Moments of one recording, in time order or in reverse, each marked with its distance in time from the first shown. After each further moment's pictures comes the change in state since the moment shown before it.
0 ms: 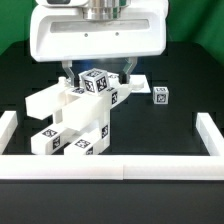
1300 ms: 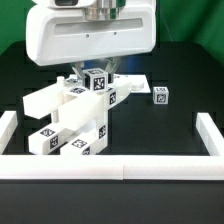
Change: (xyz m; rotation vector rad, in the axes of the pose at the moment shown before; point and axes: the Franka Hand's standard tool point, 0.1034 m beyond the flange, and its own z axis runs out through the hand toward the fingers) arm -0.003 0.005 0.001 -0.012 -0.009 -0.199
